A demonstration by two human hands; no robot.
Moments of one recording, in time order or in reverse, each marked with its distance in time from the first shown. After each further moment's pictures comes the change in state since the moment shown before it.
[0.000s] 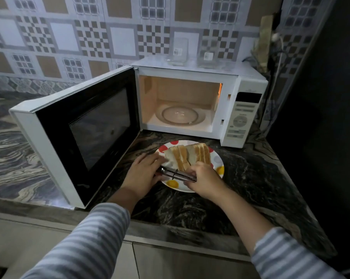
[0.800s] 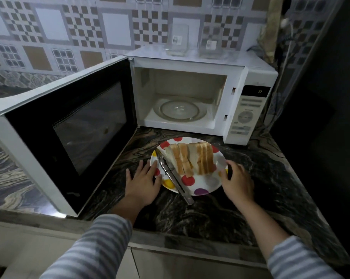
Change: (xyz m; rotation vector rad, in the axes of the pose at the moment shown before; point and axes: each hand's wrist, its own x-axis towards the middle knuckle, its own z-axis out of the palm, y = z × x) left_hand 0.000 0.002 0.036 -0.095 -0.381 -0.488; right_hand 0.009 0.083 0.014 0.036 0.425 0.372
